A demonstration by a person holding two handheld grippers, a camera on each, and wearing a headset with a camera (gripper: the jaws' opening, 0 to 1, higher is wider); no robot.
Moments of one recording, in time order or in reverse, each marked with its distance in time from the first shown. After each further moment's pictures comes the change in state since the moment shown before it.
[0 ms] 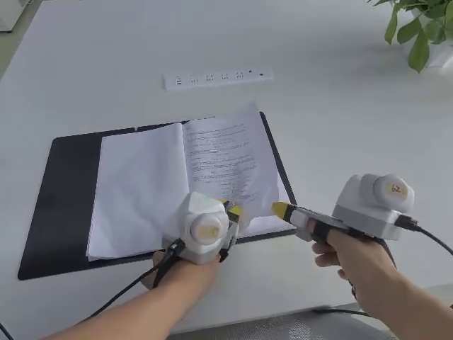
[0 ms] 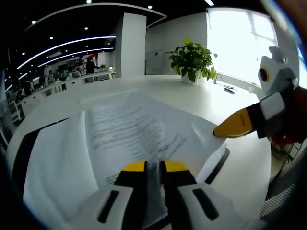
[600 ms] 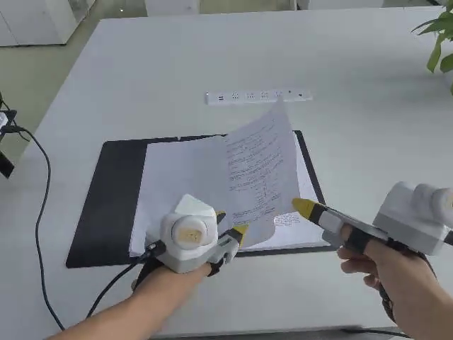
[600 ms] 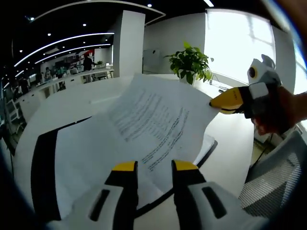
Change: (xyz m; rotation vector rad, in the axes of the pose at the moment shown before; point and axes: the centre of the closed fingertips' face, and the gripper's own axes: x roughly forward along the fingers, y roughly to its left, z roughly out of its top) left arm -0.093 0.046 0.018 -0.017 0.018 -0.024; right arm -0.012 0.097 0.021 -0.061 -0.072 0.275
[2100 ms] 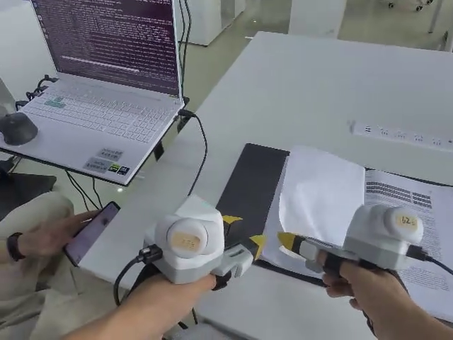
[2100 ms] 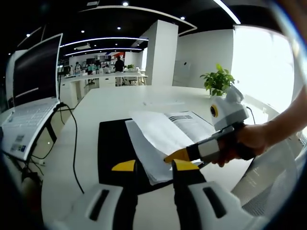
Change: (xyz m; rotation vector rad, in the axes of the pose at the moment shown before) left arm -0.151 0.121 -0.019 -0.140 -0.074 0.217; right arm 0.177 0.097 -0.153 -0.143 0.442 0.139
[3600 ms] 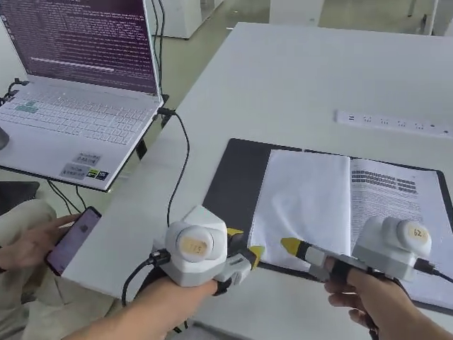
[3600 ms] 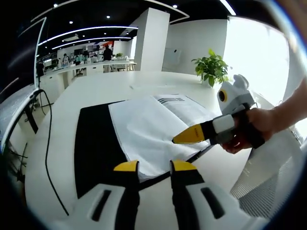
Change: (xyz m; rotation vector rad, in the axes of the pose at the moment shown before) left arm 0.053 -0.026 -0.044 0.025 0.138 -0.134; right arm -0.044 -0.037 0.005 0.205 -0.132 0.026
